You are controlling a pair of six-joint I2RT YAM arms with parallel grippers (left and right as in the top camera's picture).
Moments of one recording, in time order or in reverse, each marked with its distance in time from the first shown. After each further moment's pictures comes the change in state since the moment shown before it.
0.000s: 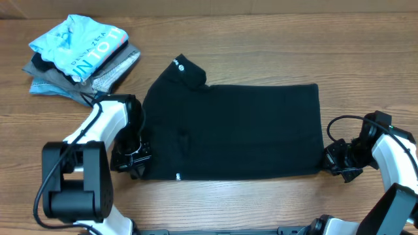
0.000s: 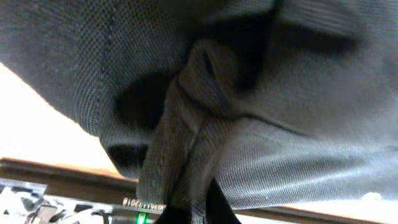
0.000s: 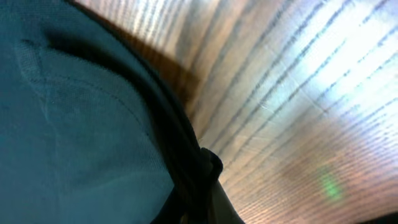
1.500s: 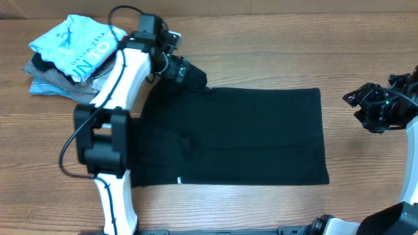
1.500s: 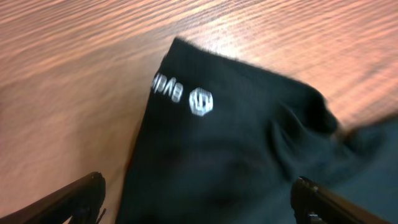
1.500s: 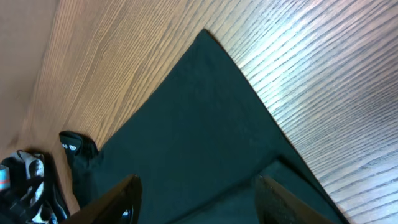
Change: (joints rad) left arm -0.140 0.397 0.763 0.507 0.080 0.483; right arm -0.036 -0.006 0.480 0.014 -0.170 -0.200
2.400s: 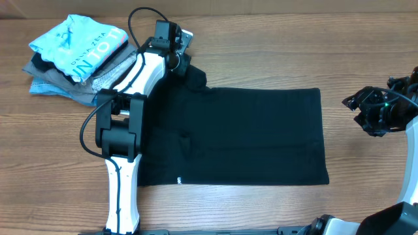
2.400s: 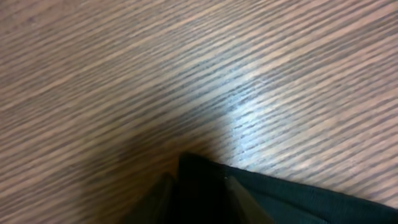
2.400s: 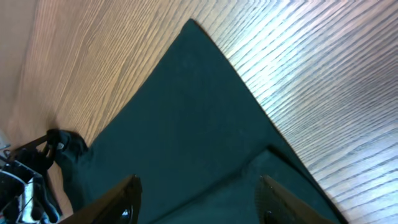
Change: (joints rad) left arm -0.031 0.225 0.068 0.305 -0.032 0.047; right arm 0.000 0.000 0.000 -0.040 0.029 -0.007
